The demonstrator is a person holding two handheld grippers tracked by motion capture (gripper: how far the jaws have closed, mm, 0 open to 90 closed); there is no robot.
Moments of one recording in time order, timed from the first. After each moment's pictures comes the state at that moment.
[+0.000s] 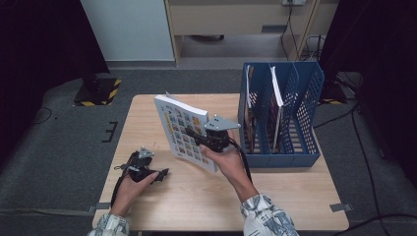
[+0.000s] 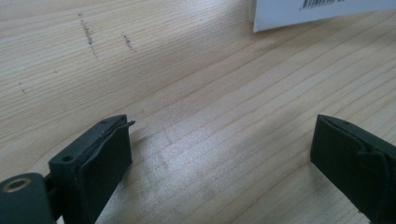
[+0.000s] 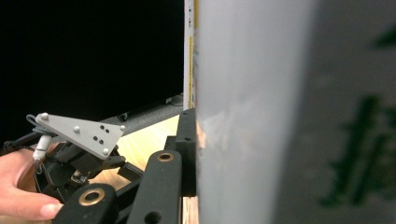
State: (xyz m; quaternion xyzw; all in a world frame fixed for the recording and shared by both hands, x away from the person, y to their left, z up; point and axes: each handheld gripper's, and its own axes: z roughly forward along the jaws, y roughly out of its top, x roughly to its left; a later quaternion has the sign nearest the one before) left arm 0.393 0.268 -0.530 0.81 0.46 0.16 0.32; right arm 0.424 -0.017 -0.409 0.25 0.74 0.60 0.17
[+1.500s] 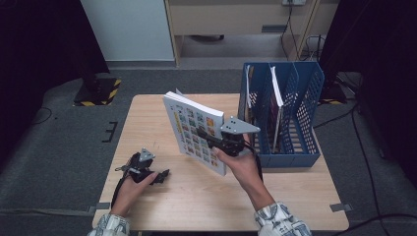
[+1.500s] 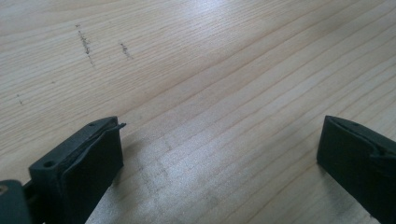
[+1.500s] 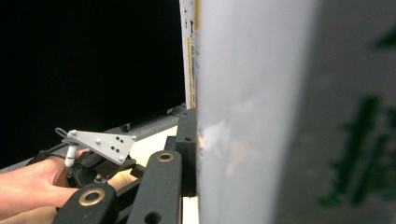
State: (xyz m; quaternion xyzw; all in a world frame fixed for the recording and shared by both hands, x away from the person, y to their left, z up) left arm 0.392 0.268 -0.537 0.81 0.44 0.18 0.33; right arm 0.399 -0.055 -0.388 0.25 0.72 0.62 0.17
